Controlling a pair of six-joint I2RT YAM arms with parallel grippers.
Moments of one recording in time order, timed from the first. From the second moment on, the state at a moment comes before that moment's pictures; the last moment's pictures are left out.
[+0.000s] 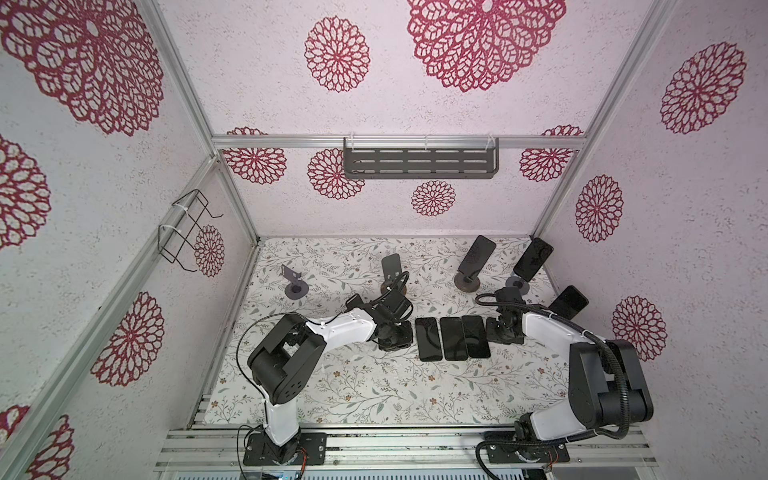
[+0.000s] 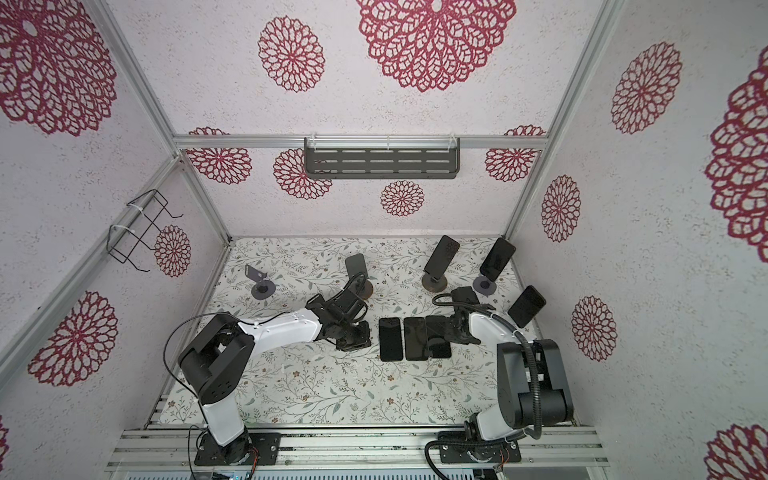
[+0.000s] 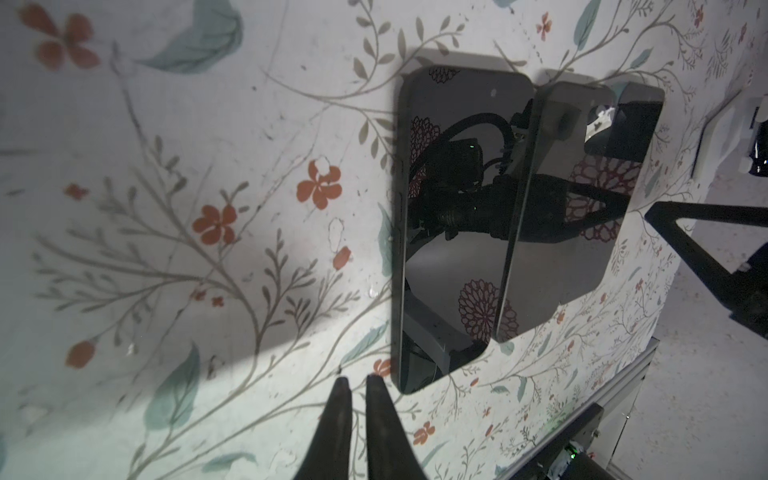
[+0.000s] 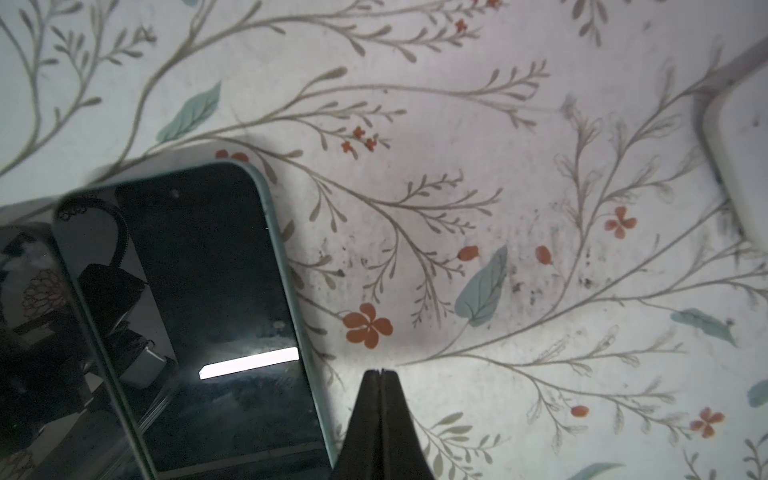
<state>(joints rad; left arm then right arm) -0.77 1.87 1.15 -0.40 0.25 -0.88 0.13 1.50 0.80 -0.57 0.12 0.27</state>
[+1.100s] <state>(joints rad) -0.78 2.01 1.23 -0.27 0.30 -0.89 0.13 1.54 0.77 -0.47 0.03 0.26</state>
